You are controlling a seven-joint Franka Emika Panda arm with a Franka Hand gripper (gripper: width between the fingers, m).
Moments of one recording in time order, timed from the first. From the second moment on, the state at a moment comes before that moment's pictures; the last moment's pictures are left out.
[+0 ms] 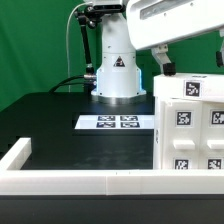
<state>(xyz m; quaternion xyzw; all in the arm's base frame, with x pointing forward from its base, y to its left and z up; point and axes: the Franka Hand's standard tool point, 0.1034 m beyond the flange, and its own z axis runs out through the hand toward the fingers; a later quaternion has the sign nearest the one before) 0.646 0.067 0.176 -0.91 0.39 -0.05 0.11</state>
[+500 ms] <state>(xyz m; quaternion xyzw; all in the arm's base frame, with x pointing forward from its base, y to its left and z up) 0.644 0.066 0.175 -0.99 0.10 -0.08 0.07</state>
